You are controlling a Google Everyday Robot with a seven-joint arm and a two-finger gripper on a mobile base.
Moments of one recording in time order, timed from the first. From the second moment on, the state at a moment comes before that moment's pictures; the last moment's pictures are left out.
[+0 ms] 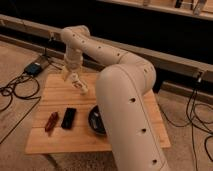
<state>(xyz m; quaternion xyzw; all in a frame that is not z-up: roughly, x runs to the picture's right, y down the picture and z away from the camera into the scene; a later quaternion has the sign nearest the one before) -0.188 -0.063 0.820 -0.36 0.03 0.44 0.82</state>
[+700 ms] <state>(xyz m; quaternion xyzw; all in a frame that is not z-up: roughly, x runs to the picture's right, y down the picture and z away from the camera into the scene) -0.177 -0.055 0.826 -0.35 0.04 0.45 0.82</state>
